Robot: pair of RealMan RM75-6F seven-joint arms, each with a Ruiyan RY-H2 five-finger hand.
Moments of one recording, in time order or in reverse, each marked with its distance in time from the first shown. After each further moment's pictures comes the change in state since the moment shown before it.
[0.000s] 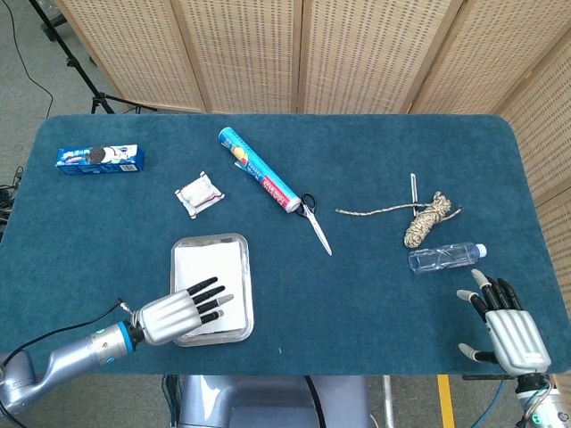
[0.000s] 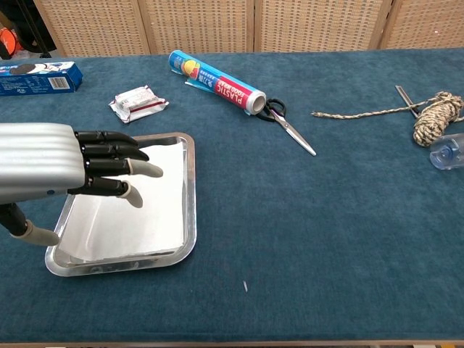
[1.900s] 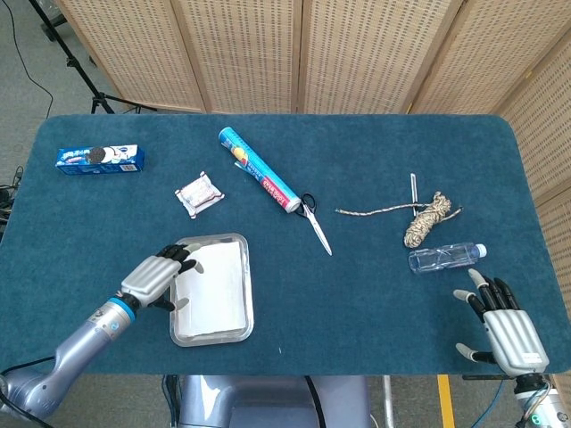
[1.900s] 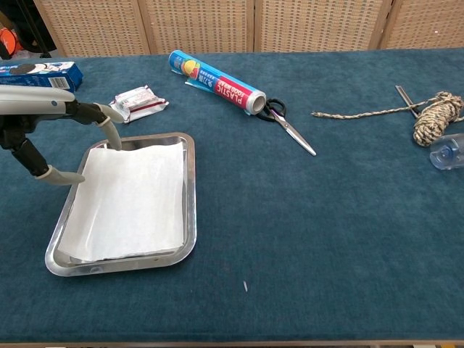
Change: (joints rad) left arm 0.039 0.074 -0.257 -0.325 -0.897 -0.223 -0.030; right arm 0.001 -0.004 -0.002 0.012 -0.027 0.013 0.033
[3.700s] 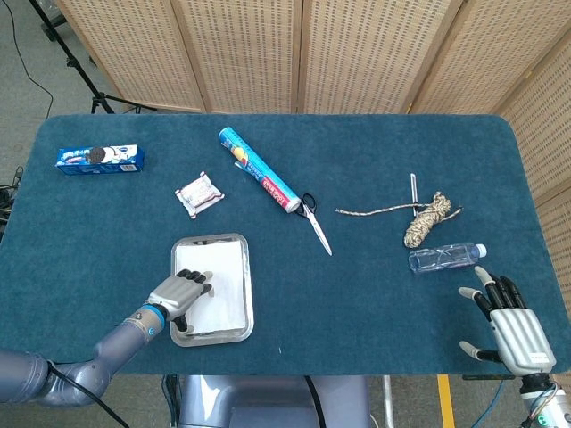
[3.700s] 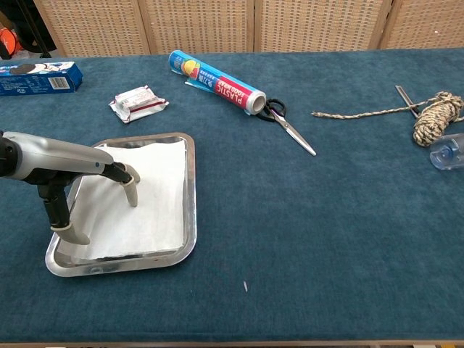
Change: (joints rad) left arm -0.382 -0.106 0.194 -0.074 -0.585 0.022 0.359; right arm -0.005 0.015 0.004 0.003 -0.008 0.018 0.038
